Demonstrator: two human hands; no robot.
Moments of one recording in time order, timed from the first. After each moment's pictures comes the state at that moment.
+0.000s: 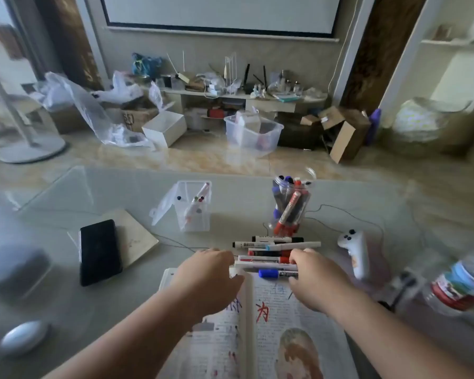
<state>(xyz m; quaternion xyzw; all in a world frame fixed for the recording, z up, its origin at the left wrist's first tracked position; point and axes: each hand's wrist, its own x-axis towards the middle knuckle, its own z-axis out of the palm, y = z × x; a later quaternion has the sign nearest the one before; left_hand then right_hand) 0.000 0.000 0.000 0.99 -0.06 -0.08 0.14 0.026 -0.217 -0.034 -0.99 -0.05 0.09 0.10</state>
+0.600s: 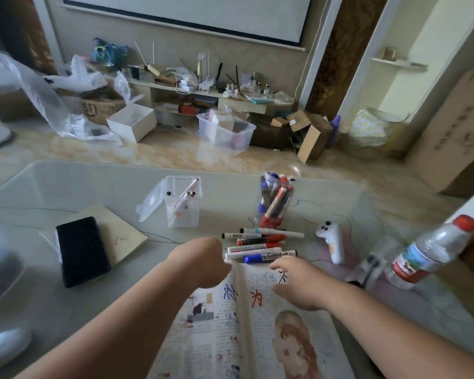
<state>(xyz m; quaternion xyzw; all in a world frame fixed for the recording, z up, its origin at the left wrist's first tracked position) 0.023 0.028 -0.004 0.97 -0.07 -0.16 0.14 -0.008 -0.193 -0.010 -0.97 -0.02 0.21 0.14</state>
